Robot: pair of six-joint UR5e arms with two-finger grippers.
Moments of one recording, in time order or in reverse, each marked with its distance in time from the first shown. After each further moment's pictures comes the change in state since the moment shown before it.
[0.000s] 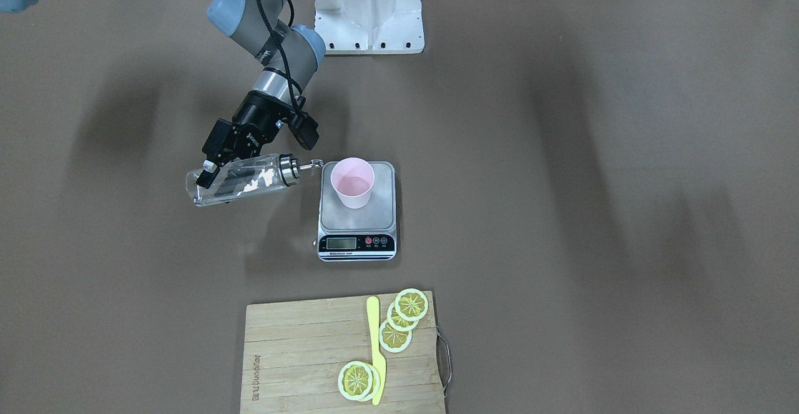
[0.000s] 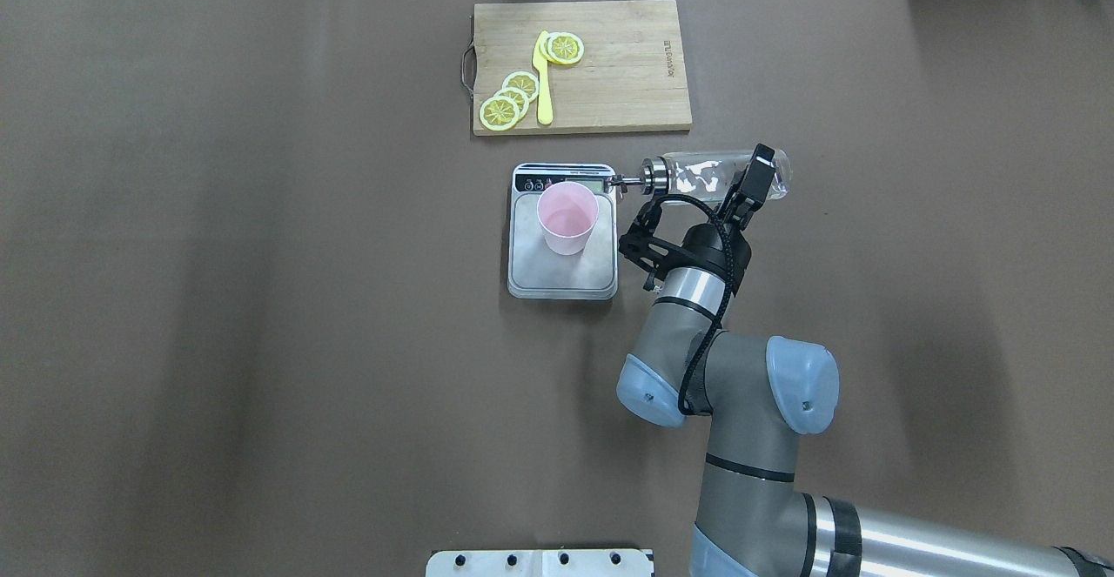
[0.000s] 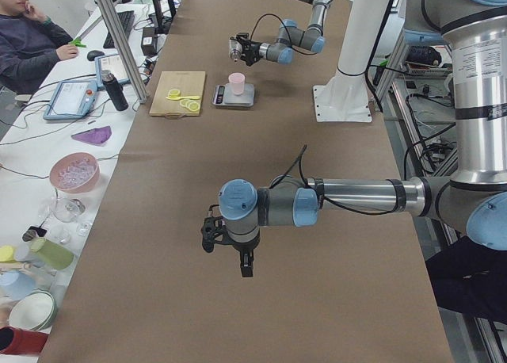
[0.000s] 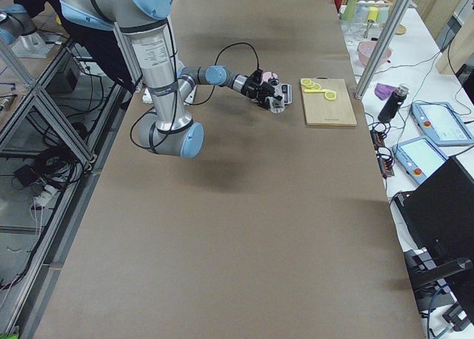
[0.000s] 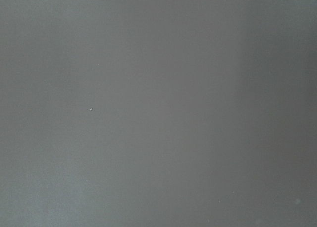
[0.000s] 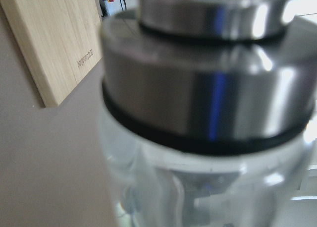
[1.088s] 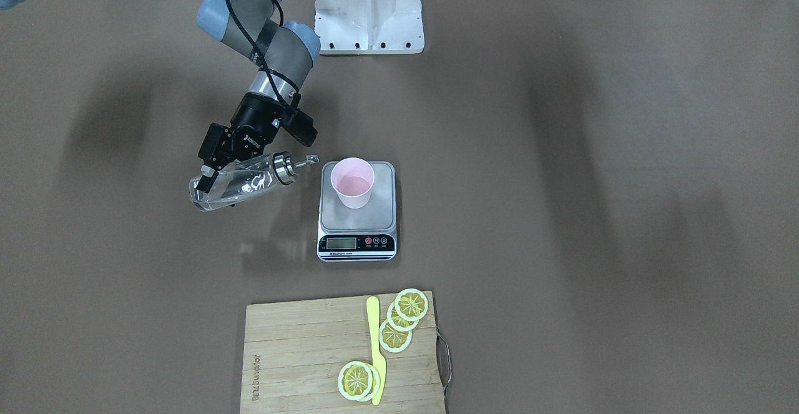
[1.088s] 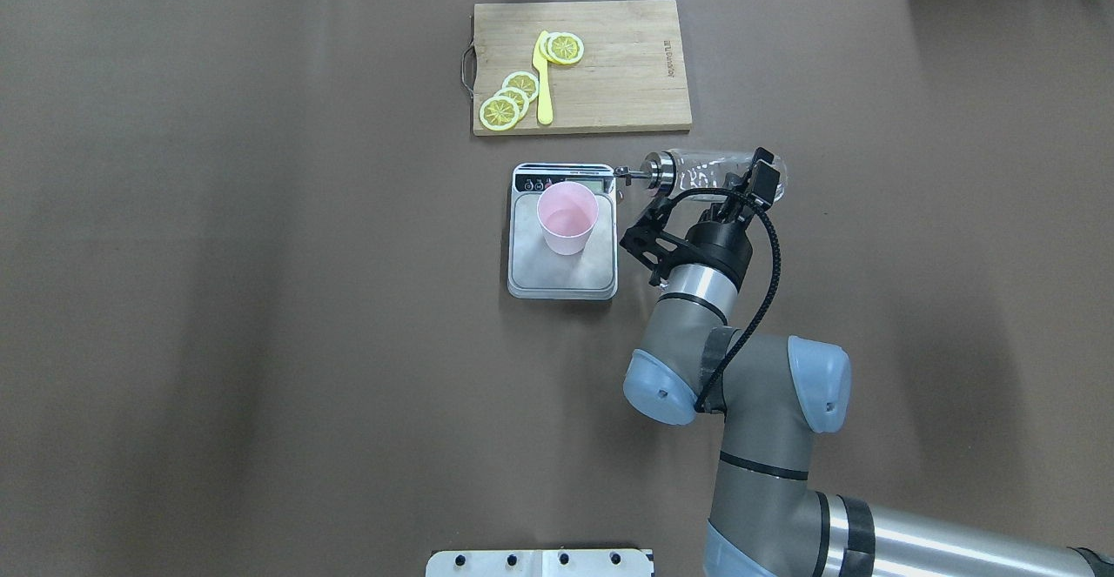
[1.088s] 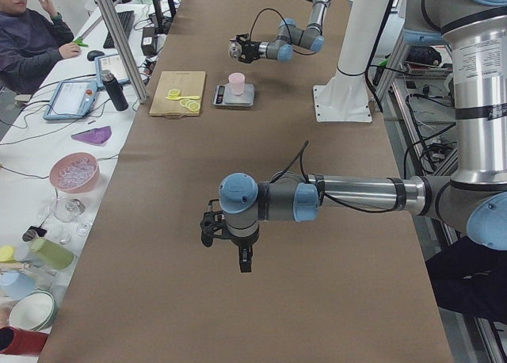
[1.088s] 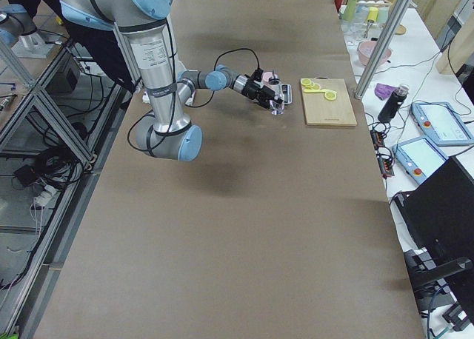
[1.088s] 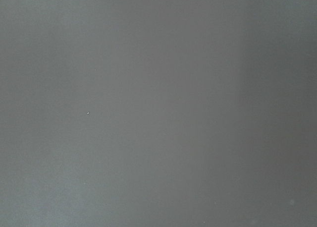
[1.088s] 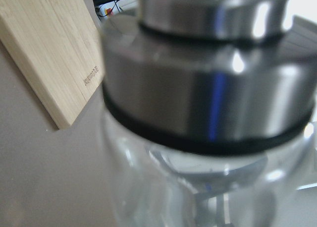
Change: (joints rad) left arm -0.001 0.000 -0.027 0.008 0.001 -0.002; right arm 0.006 -0.022 0.009 0.158 0.043 0.000
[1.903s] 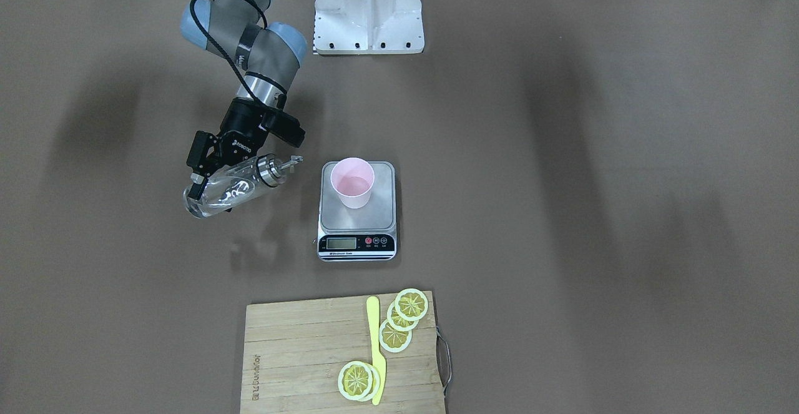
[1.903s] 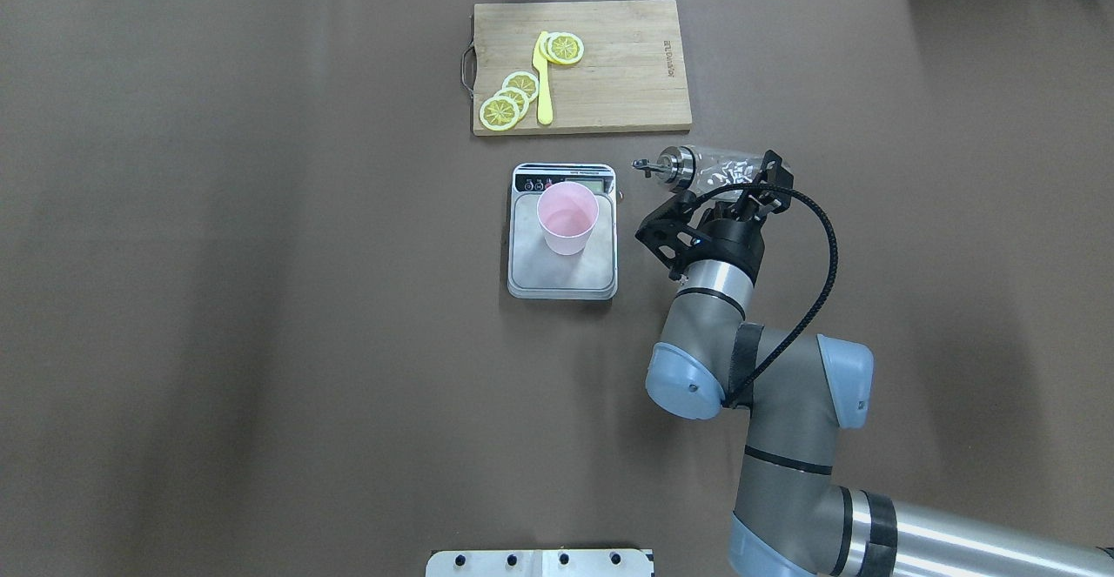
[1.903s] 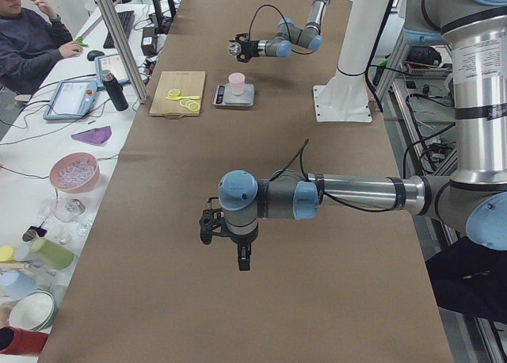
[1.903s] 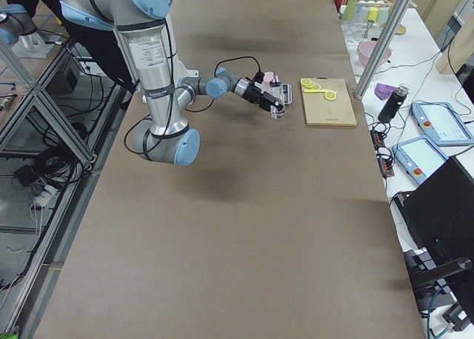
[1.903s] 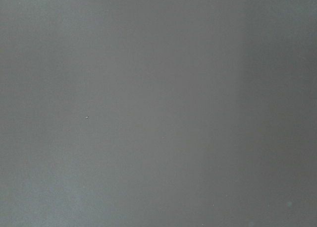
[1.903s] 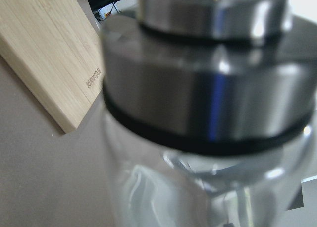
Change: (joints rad) left arm -0.001 -0.002 -0.010 -0.001 0.001 0.000; right arm 0.015 -0.051 0.000 0.209 0.042 -0.002
